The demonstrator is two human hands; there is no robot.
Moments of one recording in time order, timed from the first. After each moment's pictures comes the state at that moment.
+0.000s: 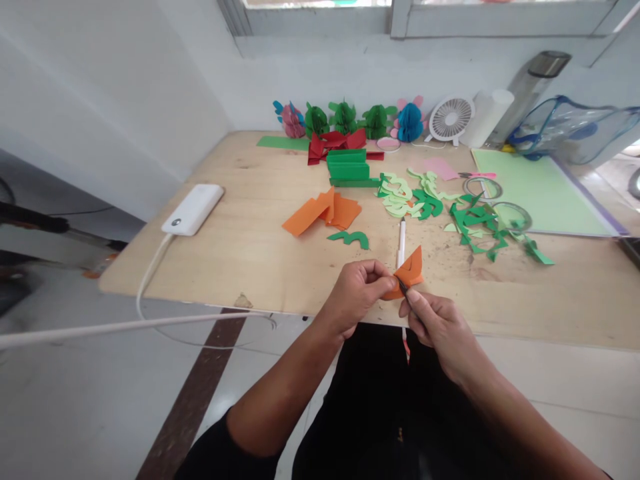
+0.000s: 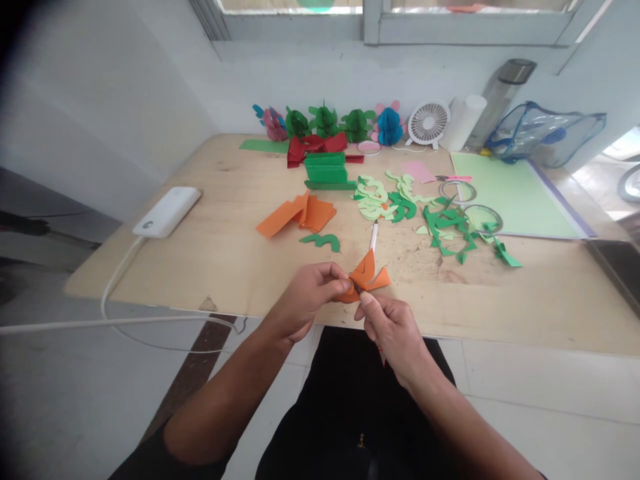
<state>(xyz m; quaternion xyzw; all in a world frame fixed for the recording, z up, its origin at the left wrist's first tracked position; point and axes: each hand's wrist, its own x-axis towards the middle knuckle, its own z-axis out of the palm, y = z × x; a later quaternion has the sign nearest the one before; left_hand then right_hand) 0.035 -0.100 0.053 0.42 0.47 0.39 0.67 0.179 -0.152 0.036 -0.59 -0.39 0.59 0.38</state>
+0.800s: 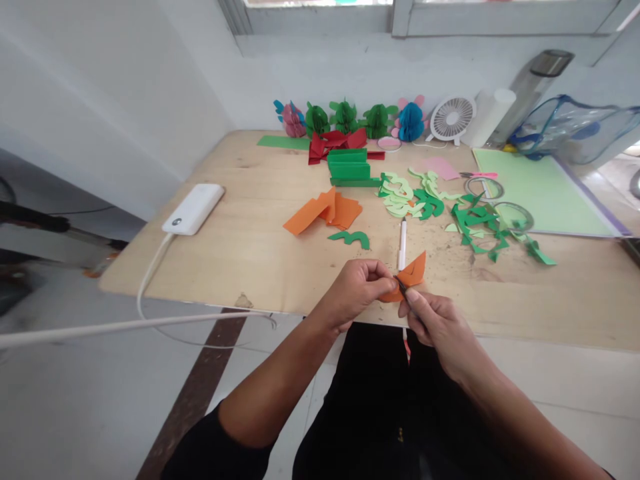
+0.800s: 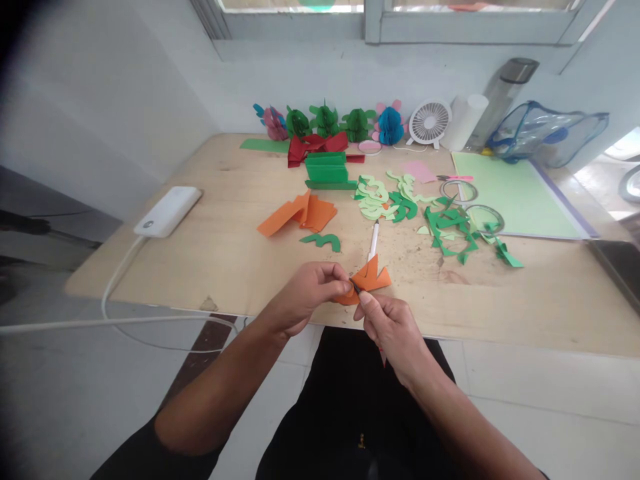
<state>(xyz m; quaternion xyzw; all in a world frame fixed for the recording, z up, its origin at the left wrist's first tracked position) 0.029 -0.093 0.056 0.45 0.46 0.35 0.68 0.178 -0.150 0.034 -0.58 -0.39 0.61 0.37</state>
